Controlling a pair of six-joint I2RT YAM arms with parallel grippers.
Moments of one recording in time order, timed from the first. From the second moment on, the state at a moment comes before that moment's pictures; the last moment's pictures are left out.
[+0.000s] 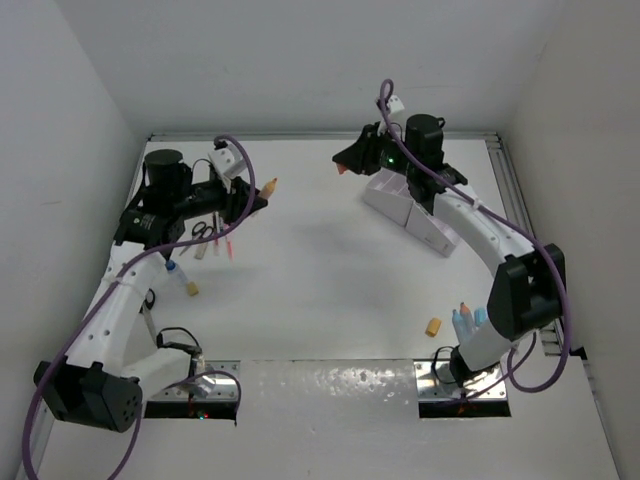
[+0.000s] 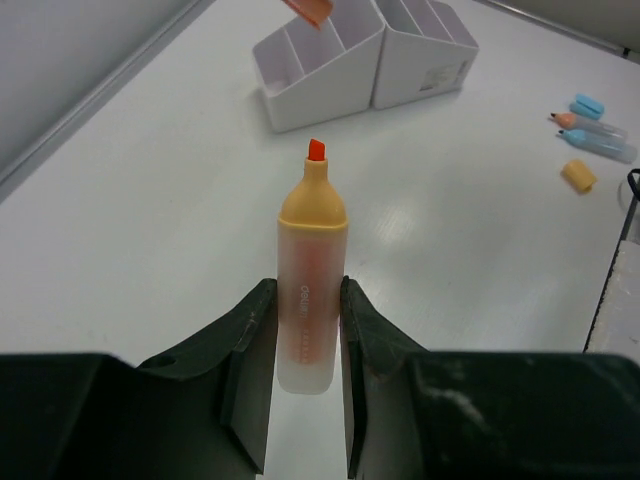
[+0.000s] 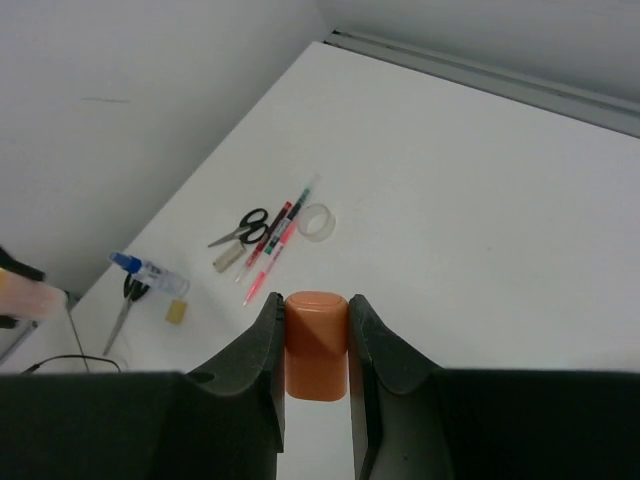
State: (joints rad) left arm -0.14 1.10 1.15 -0.47 0.80 0.31; right arm 0.36 1.63 1.32 0.10 -0.53 0.32
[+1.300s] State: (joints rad) left arm -0.29 1.02 0.59 0.41 0.84 -0.25; right arm 0.21 0.99 0.96 -0.08 -0.40 0.34
